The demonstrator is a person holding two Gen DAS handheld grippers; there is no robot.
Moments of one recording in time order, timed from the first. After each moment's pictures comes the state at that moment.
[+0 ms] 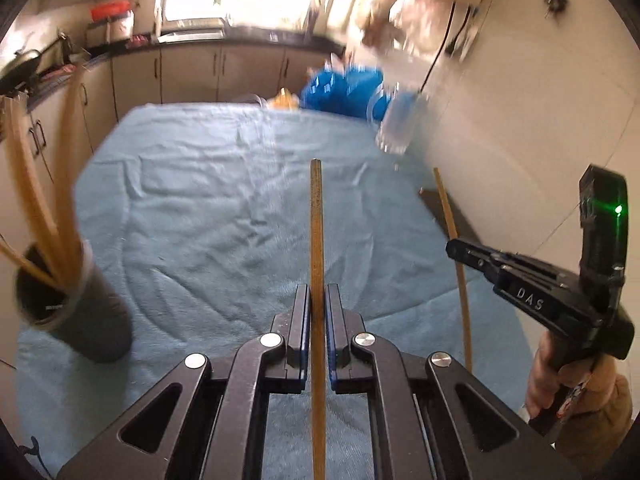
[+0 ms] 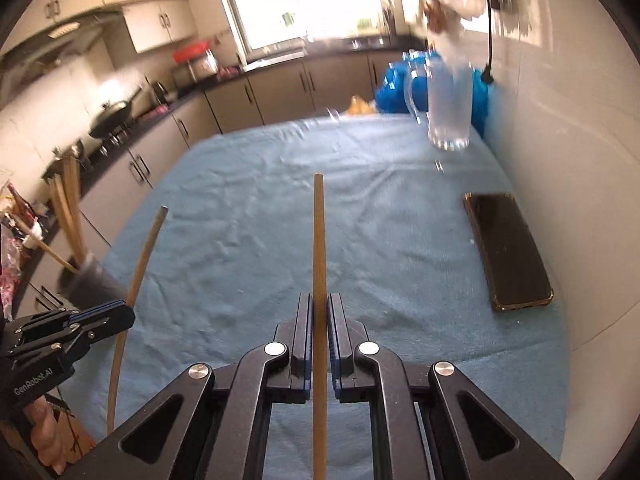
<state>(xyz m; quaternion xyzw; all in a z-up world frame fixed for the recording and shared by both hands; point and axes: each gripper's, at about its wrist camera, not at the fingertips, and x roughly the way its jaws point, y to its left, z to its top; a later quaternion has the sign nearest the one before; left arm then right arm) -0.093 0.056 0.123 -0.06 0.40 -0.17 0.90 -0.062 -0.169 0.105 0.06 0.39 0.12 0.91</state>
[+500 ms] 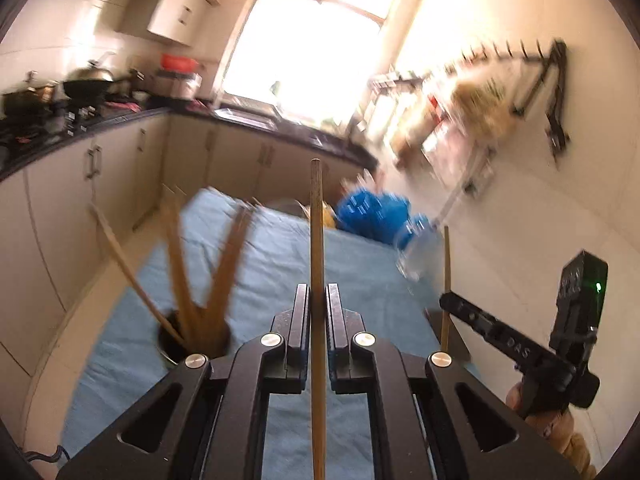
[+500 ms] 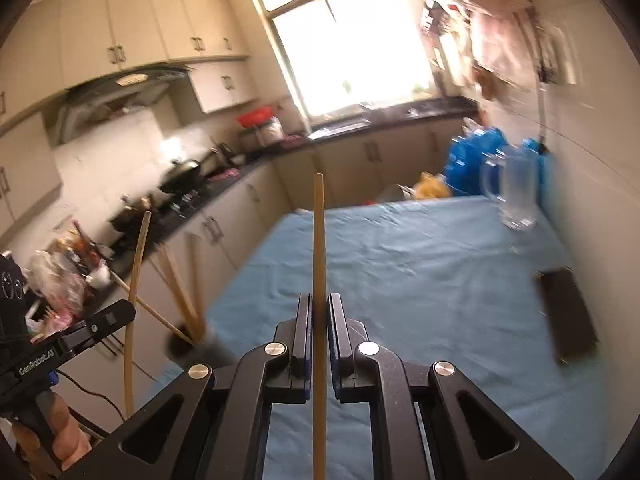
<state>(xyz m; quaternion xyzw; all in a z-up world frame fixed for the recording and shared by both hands) -0.138 0.175 0.214 -0.16 0.24 -0.10 0.95 -0.077 -0.085 0.188 0.12 0.27 0.22 0.93</state>
